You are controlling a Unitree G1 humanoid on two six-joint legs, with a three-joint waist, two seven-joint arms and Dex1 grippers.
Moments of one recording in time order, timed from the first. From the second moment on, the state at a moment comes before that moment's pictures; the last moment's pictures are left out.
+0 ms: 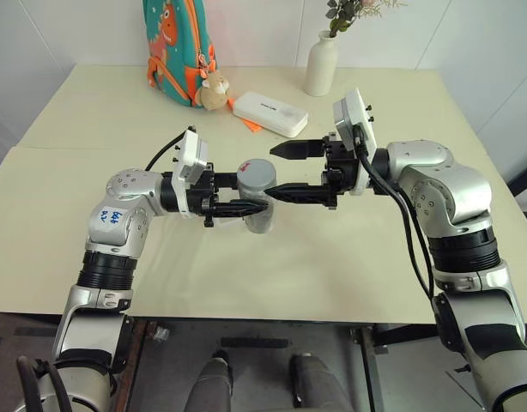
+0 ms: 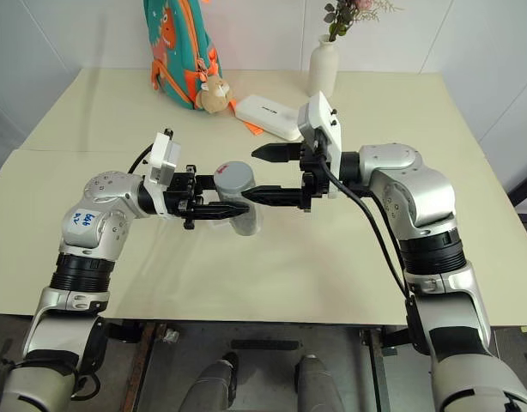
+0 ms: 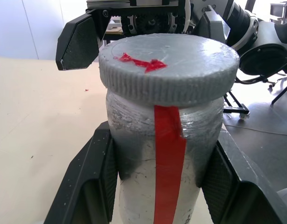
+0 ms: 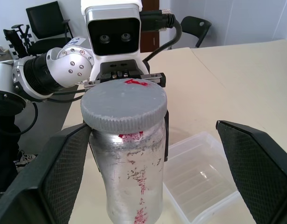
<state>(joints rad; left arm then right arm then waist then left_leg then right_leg) -0.79 0.50 -0.02 0.19 -0.47 0.35 -1.27 -0.95 -0.52 0.11 0.06 0.54 0.63 1.15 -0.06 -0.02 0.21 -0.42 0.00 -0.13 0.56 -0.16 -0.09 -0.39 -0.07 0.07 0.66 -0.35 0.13</state>
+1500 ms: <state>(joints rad) -0.79 0.50 -0.02 0.17 -0.47 0.35 -1.28 -1.00 -0.40 0.12 0.08 0.56 0.69 1.15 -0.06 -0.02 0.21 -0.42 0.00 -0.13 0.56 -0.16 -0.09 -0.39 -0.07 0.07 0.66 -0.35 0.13</state>
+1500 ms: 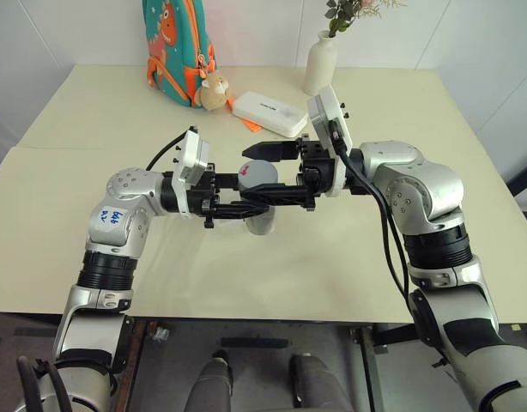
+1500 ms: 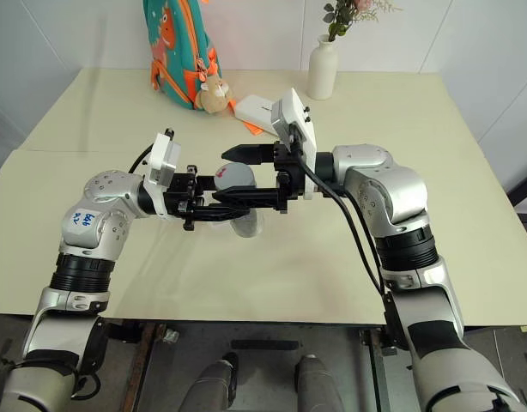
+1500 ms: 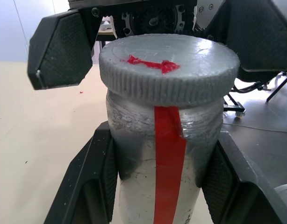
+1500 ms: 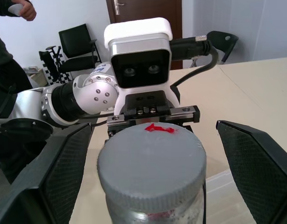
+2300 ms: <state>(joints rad) -0.79 0.51 -0.01 0.17 -0.47 0.35 -1.28 -0.99 -0.38 -0.02 -0.02 0.77 0.87 1.04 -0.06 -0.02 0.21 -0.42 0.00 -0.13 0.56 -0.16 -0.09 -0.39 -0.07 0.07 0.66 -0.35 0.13</state>
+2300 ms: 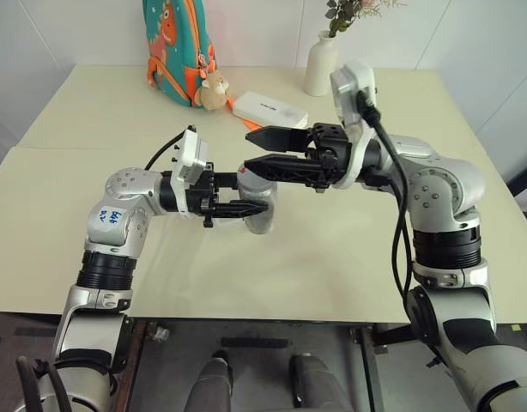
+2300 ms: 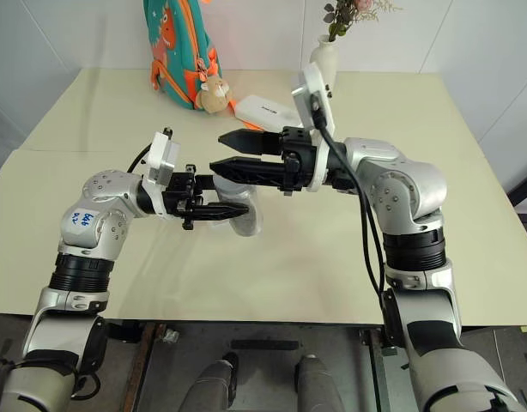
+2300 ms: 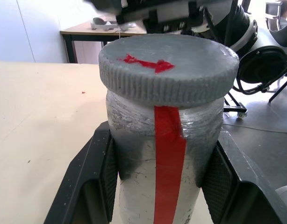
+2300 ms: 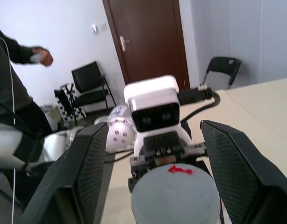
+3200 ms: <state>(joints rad) -0.79 0.51 -0.01 0.17 -0.47 0.35 -1.28 -1.00 -0.39 0.13 0.00 0.58 0.74 1.07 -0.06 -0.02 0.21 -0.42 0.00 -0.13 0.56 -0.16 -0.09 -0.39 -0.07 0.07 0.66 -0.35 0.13</state>
